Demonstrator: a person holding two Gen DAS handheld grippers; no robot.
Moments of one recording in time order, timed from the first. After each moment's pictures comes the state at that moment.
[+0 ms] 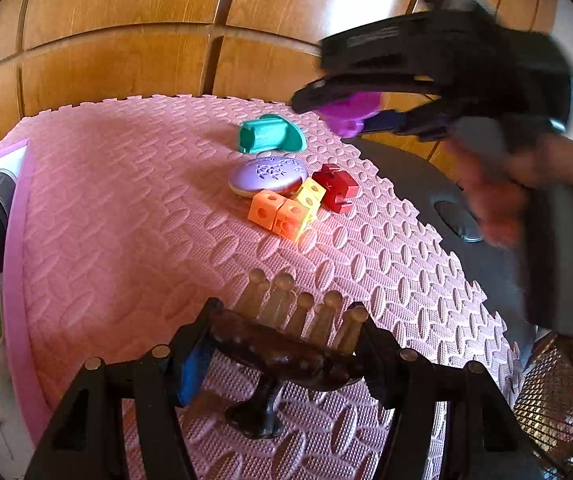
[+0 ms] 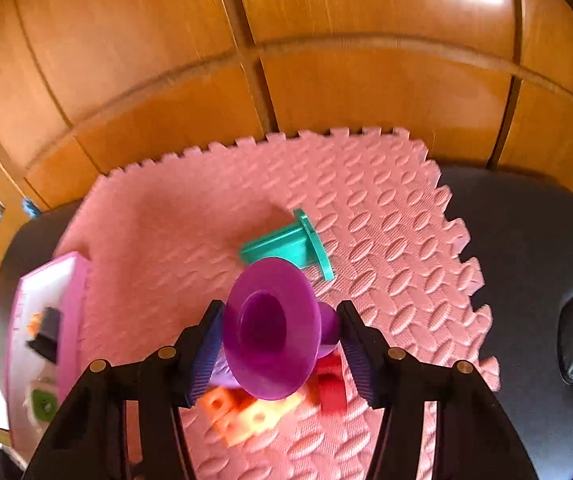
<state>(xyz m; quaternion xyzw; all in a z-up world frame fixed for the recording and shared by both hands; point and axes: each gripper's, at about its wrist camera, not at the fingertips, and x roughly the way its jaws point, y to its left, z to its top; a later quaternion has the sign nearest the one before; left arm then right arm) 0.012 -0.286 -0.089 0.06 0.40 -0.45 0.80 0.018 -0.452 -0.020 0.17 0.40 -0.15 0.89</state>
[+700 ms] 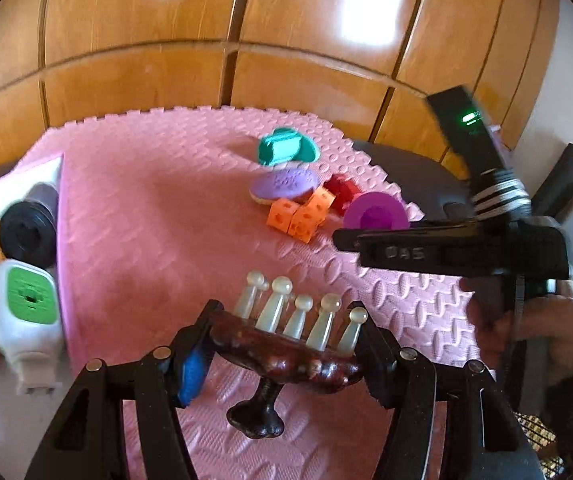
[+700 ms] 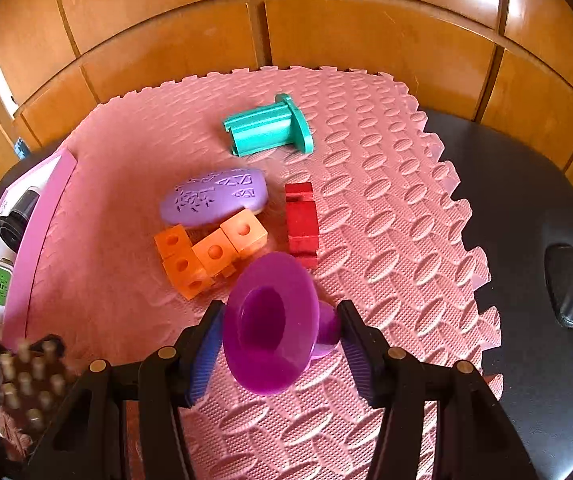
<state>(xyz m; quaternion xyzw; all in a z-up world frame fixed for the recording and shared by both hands) -0.003 -0.266 -0.062 0.07 0.38 -0.42 0.82 -0.029 -0.426 -0.082 0.13 0.46 -0.16 0.87</state>
